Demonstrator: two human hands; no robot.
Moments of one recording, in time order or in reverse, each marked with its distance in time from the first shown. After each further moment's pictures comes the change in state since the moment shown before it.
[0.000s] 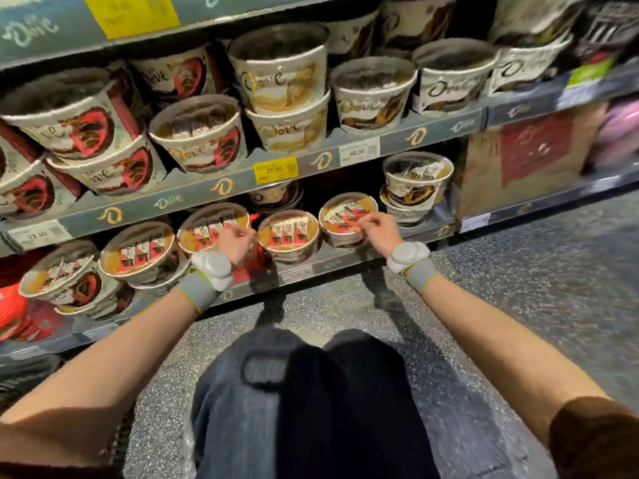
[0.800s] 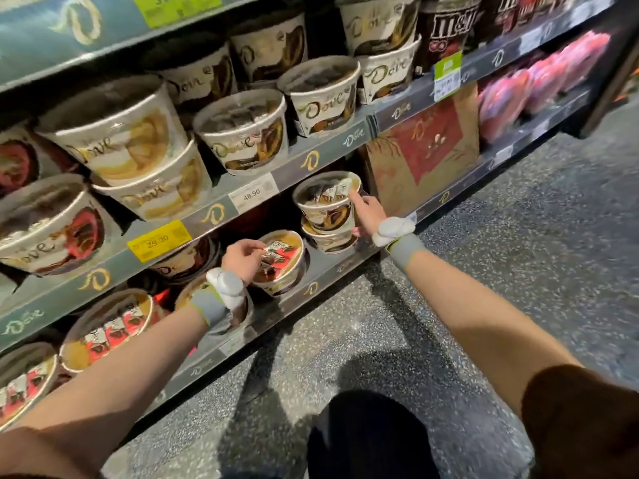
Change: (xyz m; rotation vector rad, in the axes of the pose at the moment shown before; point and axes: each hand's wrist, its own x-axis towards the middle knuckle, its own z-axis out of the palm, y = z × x) left_hand 0.060 0.066 0.164 0.236 -0.108 0.296; right_hand 0.075 0.031 -0.125 0.356 0.211 0.284
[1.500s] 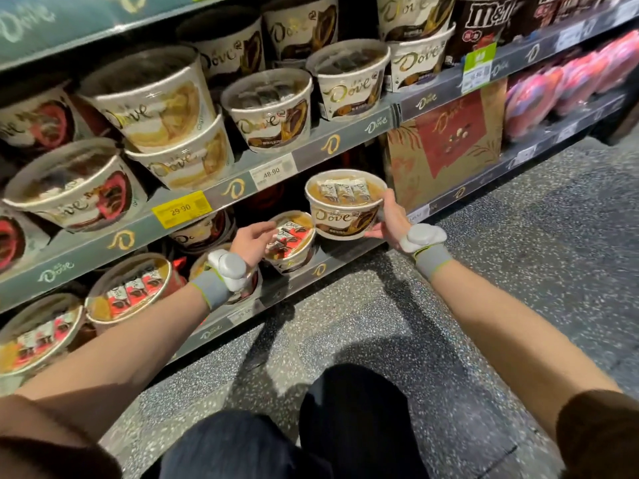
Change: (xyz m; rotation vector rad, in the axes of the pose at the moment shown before) left_hand -0.031 0.008 -0.016 -0.130 -0.096 0.007; right_hand -0.016 0.026 -0.012 0.172 -0.136 0.077
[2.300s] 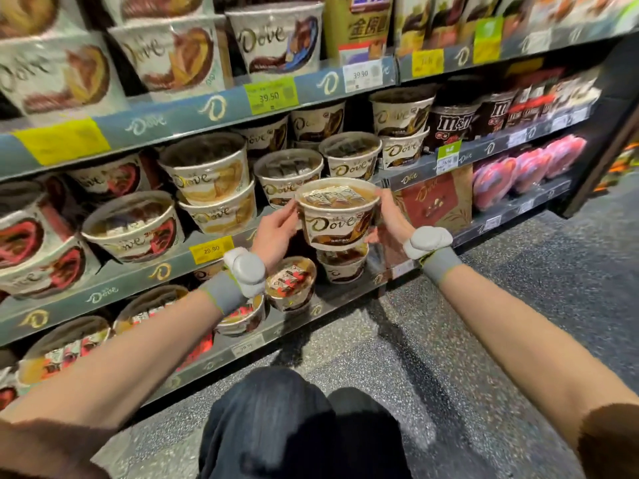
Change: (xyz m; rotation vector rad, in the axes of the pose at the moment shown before) left_hand -0.065 0.140 -0.034 -0.239 -0.045 0.315; right_hand -0.097 -0.126 0.016 -0.301 -0.067 -0.314
